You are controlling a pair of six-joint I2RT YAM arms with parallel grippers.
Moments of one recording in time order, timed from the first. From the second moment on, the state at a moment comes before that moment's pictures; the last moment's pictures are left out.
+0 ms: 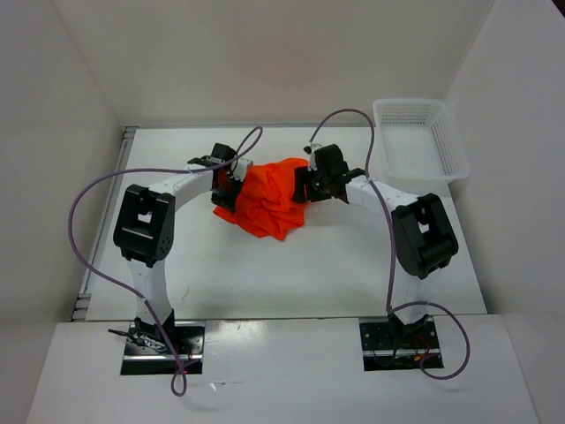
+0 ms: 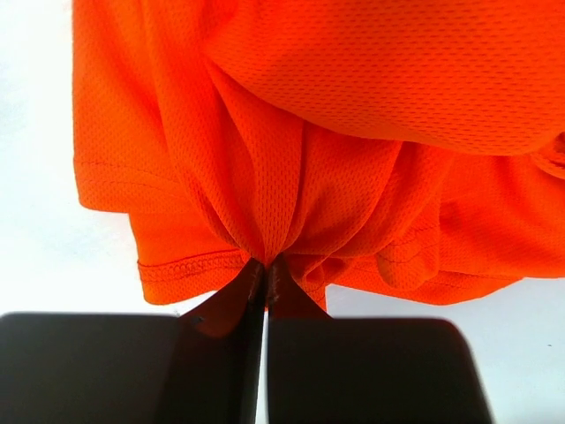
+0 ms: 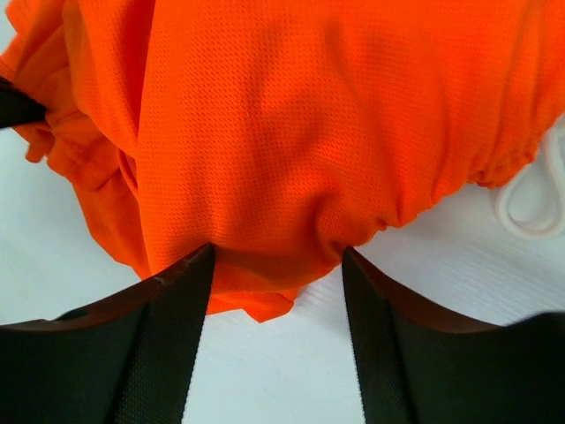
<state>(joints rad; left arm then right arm) -0.29 1.98 1.42 -0.62 0.13 0.07 0.44 1.82 1.25 -0.23 -0.20 0.26</state>
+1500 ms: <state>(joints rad) -0.09 1.48 1.73 -0.57 -0.37 0.07 0.34 1.89 2.08 -0.59 -0.27 -0.23</state>
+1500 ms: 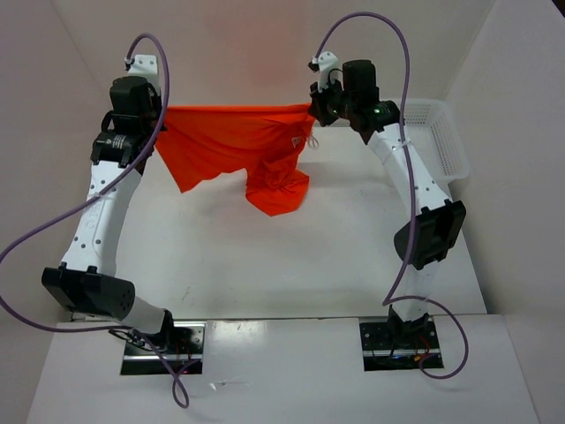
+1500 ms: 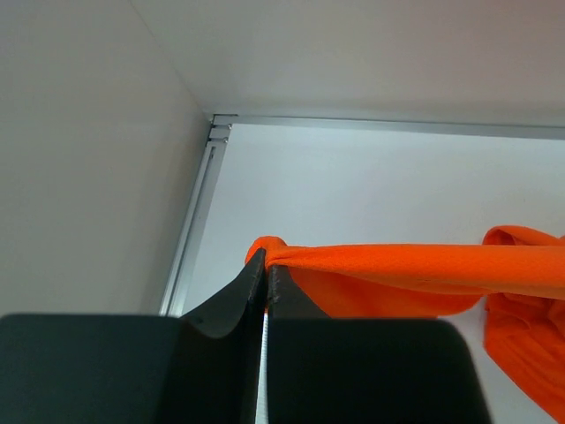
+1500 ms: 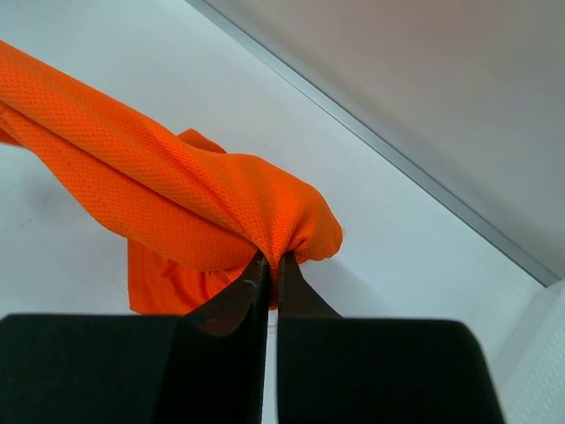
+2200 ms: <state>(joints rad) -0.14 2.08 2.91 -0.71 -0.43 0.07 0.38 2.29 3.06 -0.66 -0.03 0.02</state>
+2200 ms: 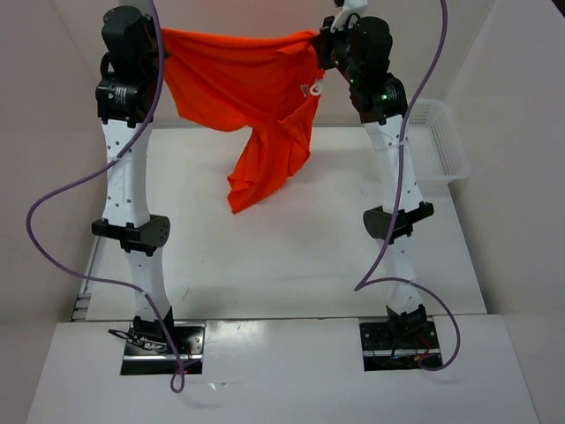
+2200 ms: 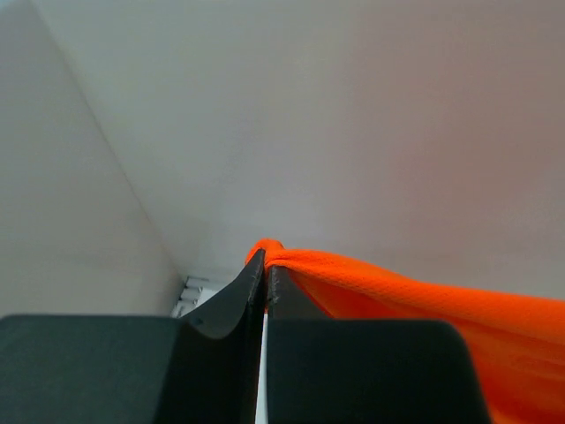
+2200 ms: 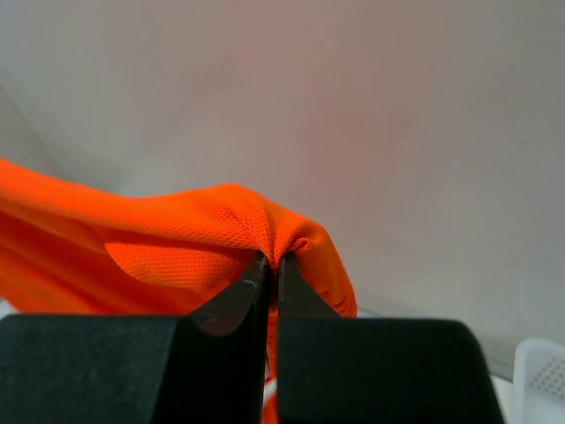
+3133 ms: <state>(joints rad) -0.24 1.03 0.83 -0.77 -0.24 0.07 0.79 1.74 1.52 -1.01 -0.02 -0.15</state>
